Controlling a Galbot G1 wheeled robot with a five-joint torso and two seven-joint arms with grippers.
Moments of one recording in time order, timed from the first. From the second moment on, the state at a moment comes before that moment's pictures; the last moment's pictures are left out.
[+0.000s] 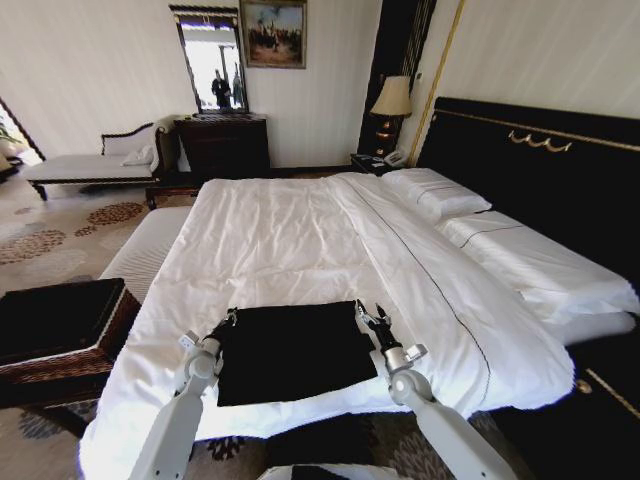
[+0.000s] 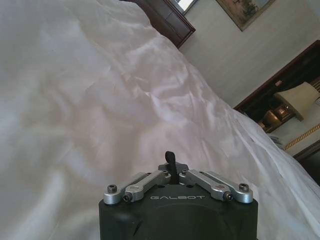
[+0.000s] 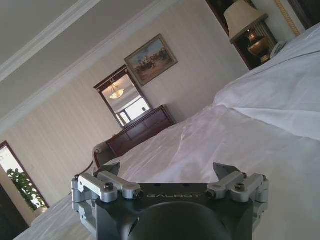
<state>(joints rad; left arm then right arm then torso) 1.15 -1.31 -0.56 -1.52 -1.02 0.21 -0.01 -1.07 1.06 0.11 1.38 1.13 0.39 -0.26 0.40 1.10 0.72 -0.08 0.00</state>
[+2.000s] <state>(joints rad) 1.20 -1.20 -0.61 -1.85 -1.18 0.18 -0.03 -0.92 1.03 0.09 1.39 1.32 0.39 -0.62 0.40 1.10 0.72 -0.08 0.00</state>
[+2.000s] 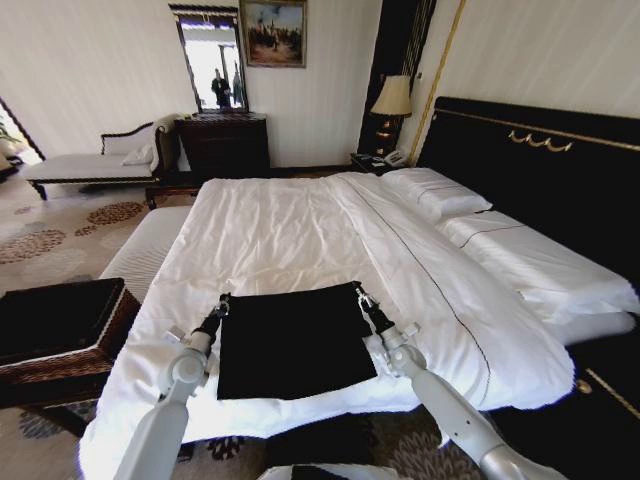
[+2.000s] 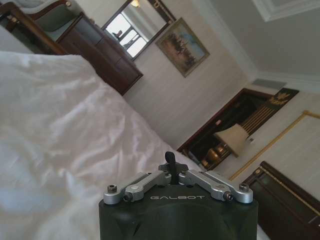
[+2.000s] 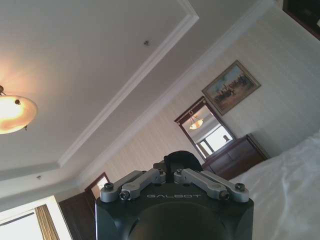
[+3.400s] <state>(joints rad) 1.68 -1.17 -0.87 -2.51 -1.34 0.21 -0.34 -1.49 0.94 0.43 2.39 0.93 0.37 0.15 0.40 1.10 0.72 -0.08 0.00</state>
